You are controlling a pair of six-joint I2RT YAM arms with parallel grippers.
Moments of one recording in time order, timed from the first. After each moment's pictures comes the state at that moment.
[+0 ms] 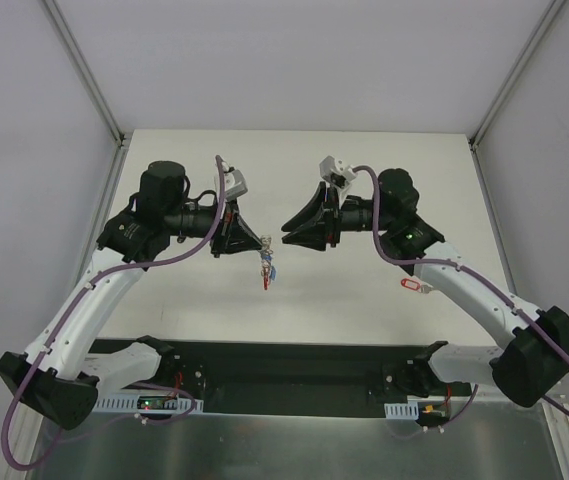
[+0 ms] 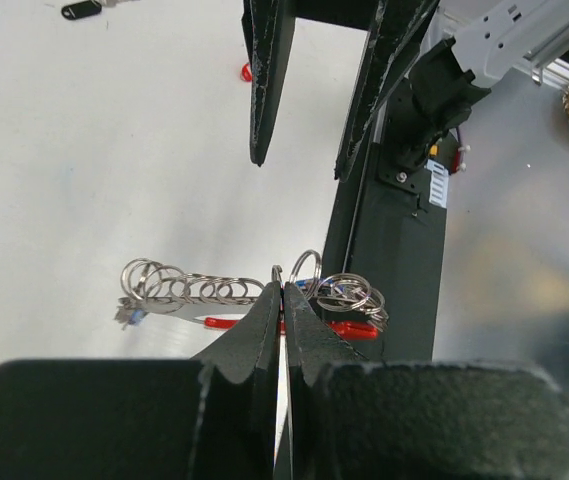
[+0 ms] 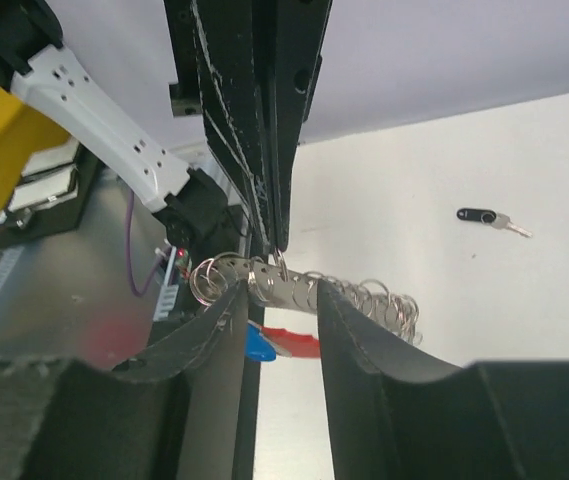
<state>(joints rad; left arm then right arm) -0.43 1.06 1.17 -0.60 0.96 0.07 0.63 1.26 1.00 0.30 -1.00 0.29</state>
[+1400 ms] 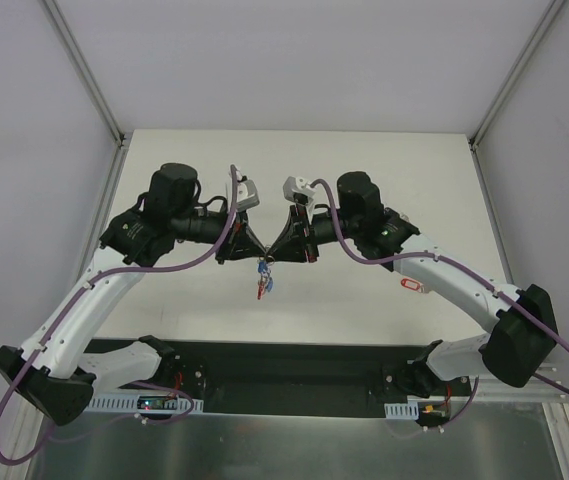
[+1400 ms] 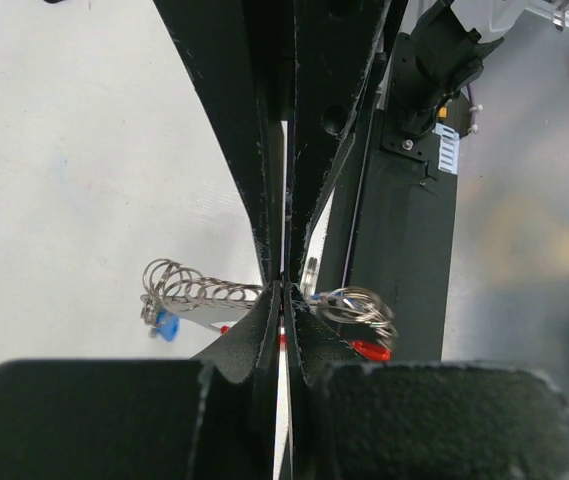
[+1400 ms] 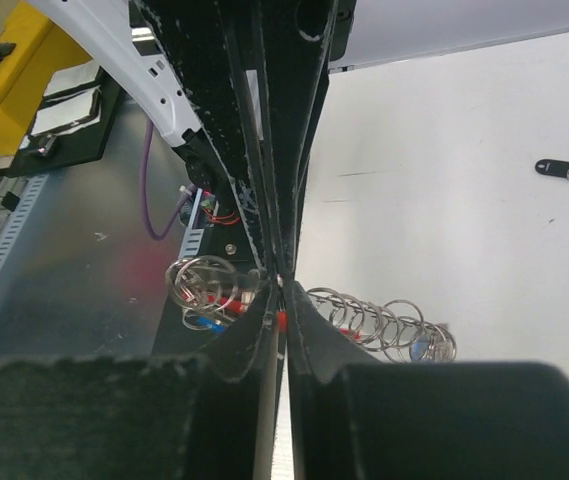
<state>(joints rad) -0.53 1.09 1.24 -0.75 0.87 0.19 0.77 1.37 1.11 -0.02 -0.99 0.05</state>
